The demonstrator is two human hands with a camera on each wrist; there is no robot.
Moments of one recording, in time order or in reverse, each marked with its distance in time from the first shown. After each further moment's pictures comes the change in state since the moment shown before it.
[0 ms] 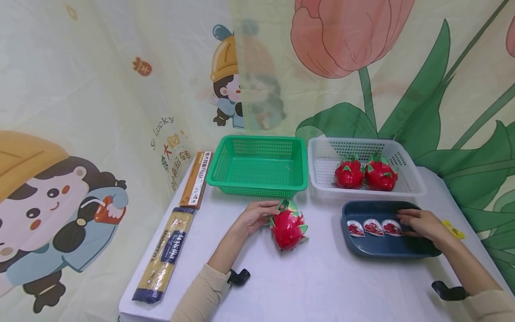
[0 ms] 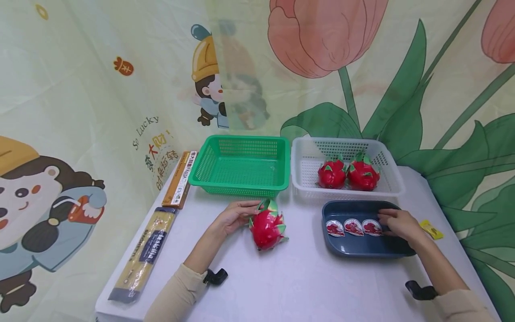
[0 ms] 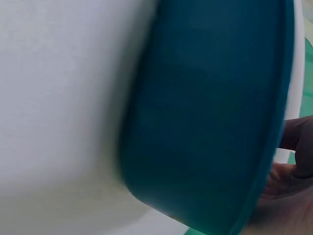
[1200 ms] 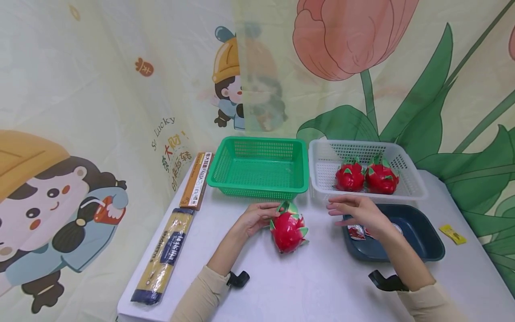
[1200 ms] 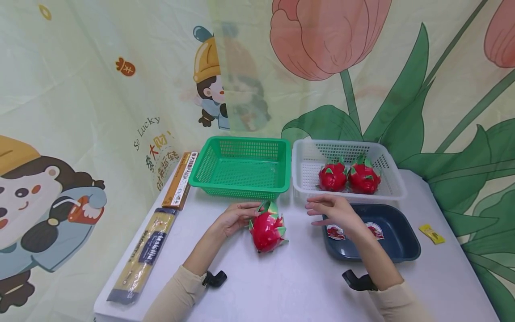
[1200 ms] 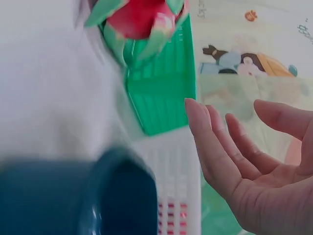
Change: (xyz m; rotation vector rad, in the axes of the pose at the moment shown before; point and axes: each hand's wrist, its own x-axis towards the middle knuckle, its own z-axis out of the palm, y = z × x) left_hand 0.000 -0.002 0.000 0.024 -0.007 0.003; right_hand -0.005 -0.136 0.087 0.382 -0.154 -0.398
